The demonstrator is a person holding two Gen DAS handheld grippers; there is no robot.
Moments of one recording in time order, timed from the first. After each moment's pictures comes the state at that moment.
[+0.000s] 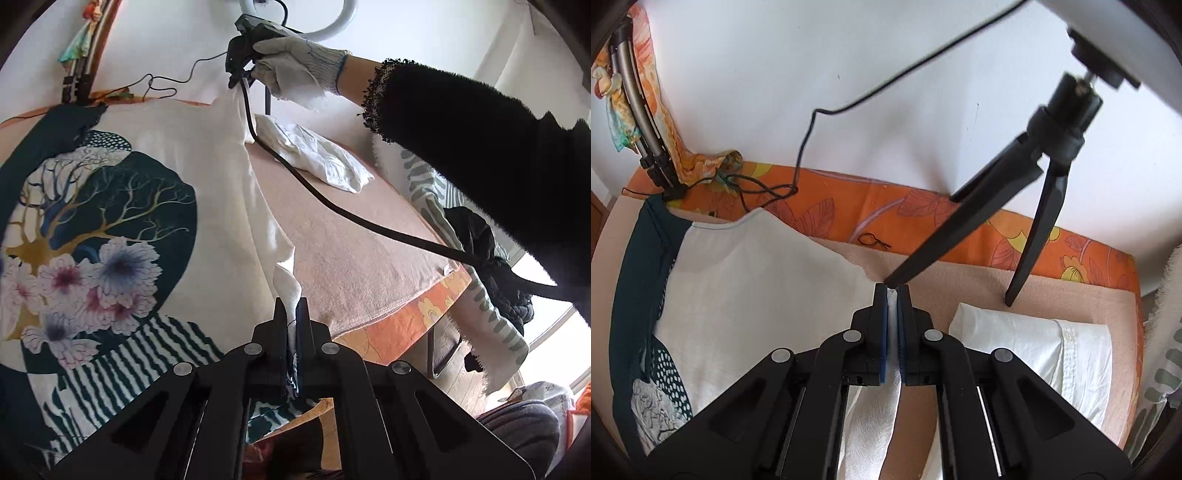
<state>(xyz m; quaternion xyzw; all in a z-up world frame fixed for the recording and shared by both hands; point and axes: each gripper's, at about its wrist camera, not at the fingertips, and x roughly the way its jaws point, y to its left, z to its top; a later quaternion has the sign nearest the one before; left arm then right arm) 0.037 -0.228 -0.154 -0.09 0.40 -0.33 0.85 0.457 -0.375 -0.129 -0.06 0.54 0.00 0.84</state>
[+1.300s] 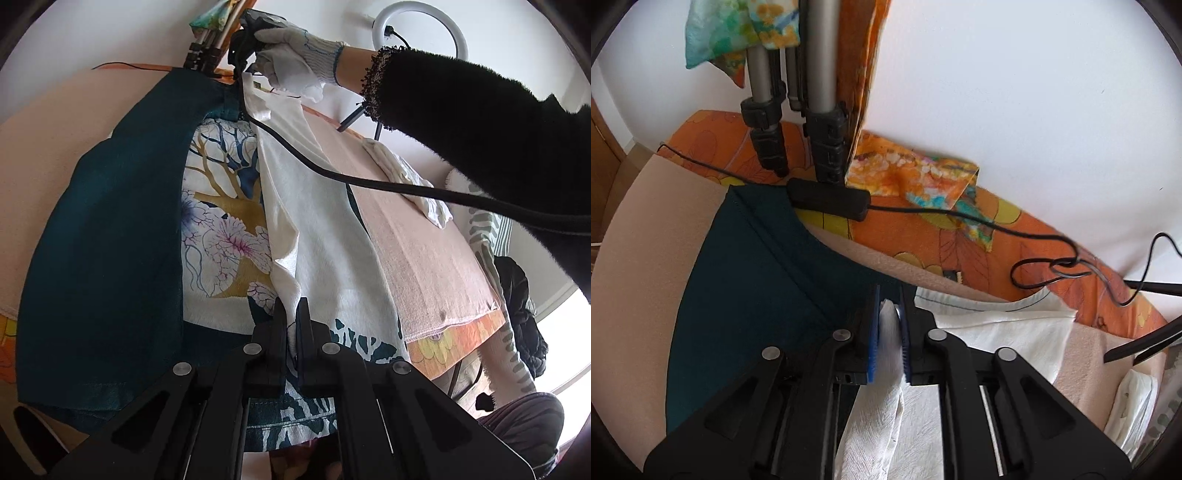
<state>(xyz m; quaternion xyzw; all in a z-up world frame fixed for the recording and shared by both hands) 0.048 -0.101 -0.181 -0.16 0.43 -0.22 0.86 0.502 -0.107 -0.185 -0.14 0.55 0.07 0.82</state>
